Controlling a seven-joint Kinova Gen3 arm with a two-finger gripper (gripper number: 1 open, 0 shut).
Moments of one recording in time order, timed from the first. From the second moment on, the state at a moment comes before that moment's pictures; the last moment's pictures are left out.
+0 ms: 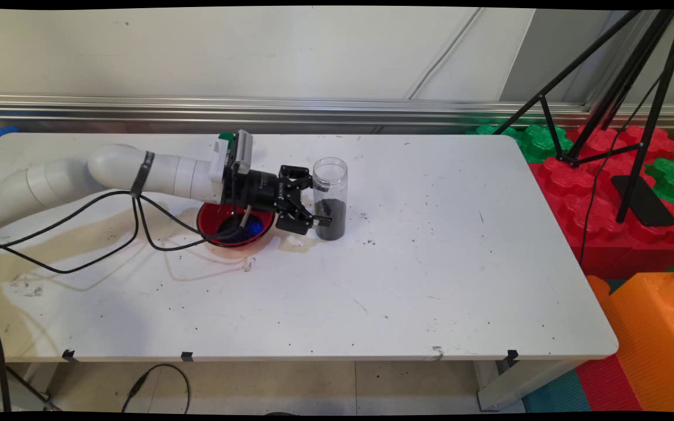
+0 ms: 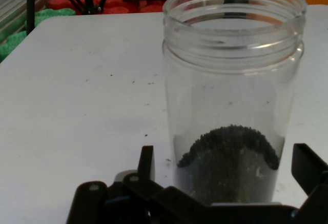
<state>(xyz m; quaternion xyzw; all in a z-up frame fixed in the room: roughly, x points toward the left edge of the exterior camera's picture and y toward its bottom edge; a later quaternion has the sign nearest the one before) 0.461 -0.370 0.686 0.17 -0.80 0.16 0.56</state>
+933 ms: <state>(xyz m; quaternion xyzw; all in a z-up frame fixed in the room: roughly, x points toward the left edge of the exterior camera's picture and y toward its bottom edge) 0.455 -0.371 0.682 0.17 -0.79 0.16 0.56</state>
